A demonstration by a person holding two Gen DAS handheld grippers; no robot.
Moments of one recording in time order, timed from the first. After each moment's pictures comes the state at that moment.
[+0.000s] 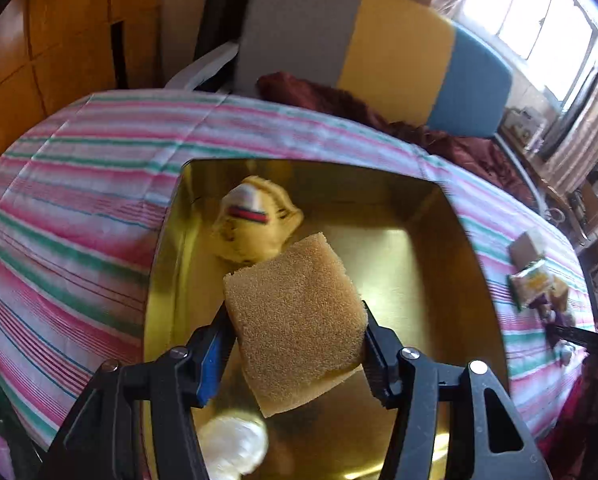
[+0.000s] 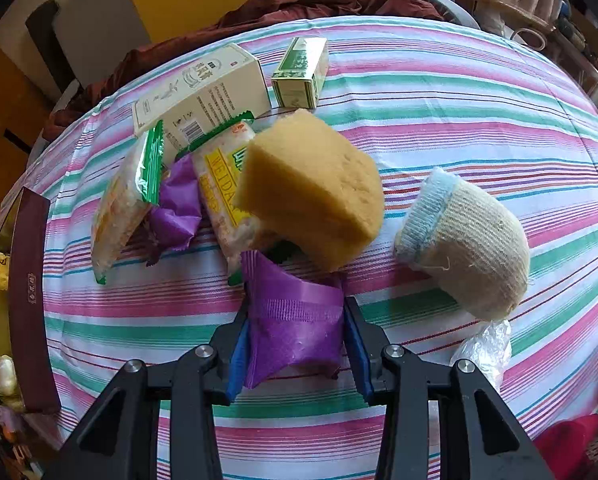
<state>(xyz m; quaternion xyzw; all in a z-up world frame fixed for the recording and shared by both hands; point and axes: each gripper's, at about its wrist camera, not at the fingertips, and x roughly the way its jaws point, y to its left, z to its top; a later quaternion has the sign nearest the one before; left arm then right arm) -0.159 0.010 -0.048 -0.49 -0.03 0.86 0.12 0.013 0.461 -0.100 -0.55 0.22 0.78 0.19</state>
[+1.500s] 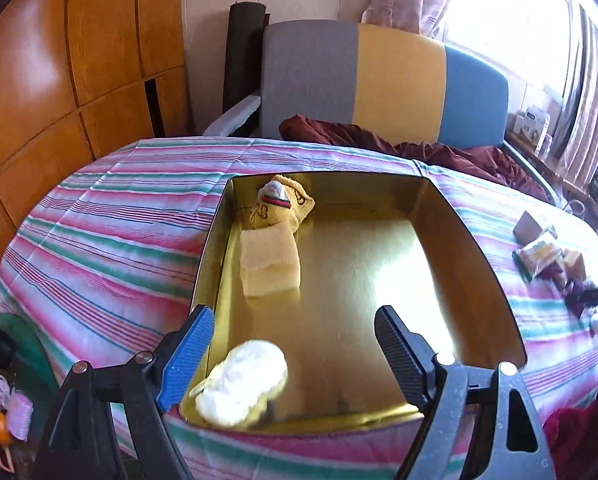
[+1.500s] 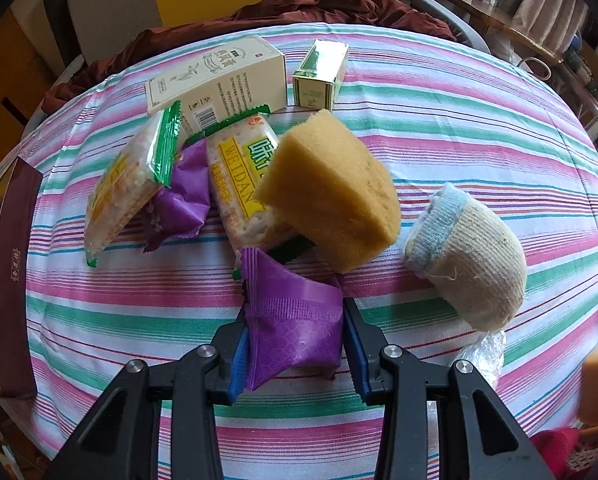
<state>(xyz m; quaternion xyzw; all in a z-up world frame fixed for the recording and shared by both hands) -0.057 0.018 -0.021 -0.39 0.02 0.92 0.08 -0.017 0.433 -0.105 -0.56 0.17 0.79 0.18</state>
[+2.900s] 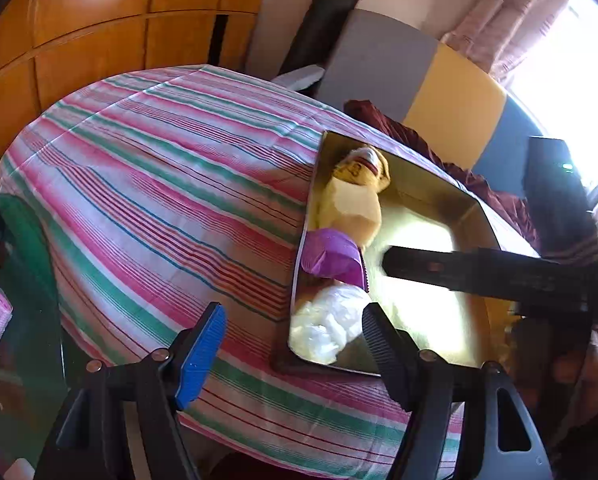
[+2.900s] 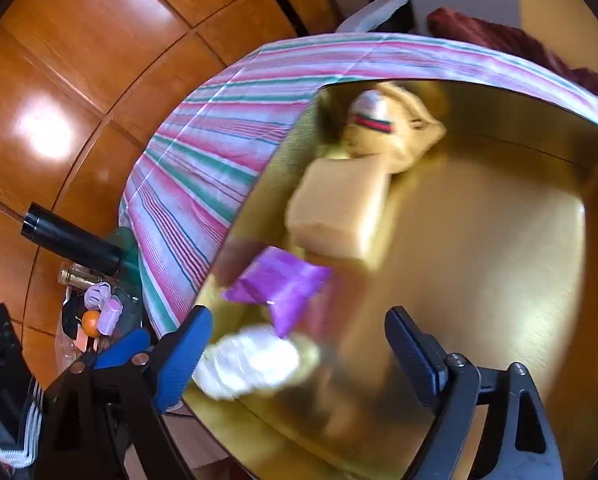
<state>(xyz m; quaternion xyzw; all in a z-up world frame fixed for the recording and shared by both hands) -0.044 -0.074 -0.056 -0.44 -0.13 0.89 0.04 -0.133 0.042 -0.075 -0.53 0.13 0.81 -0.22</state>
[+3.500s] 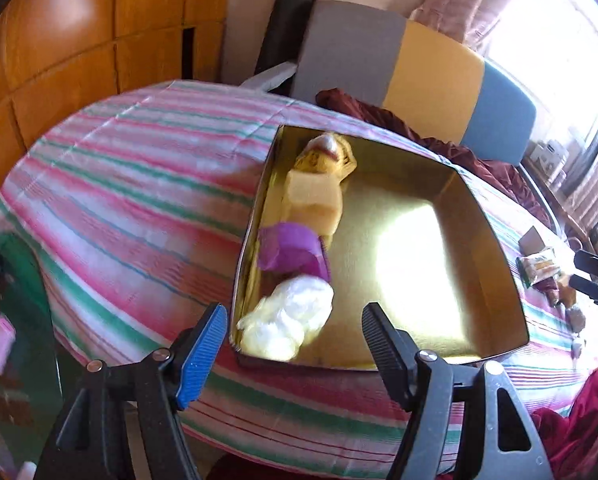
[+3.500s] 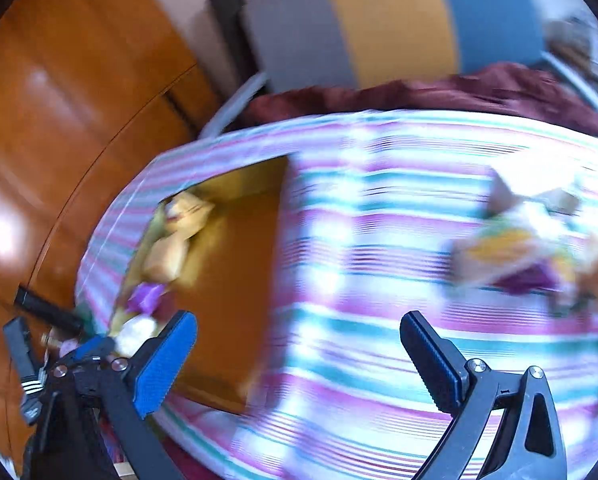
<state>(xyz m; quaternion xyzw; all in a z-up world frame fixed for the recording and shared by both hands) -0.043 -0.026 -0.045 -0.44 -0.07 0.89 0.06 -0.014 0.286 -0.012 -0.44 0.20 0.87 -0.01</state>
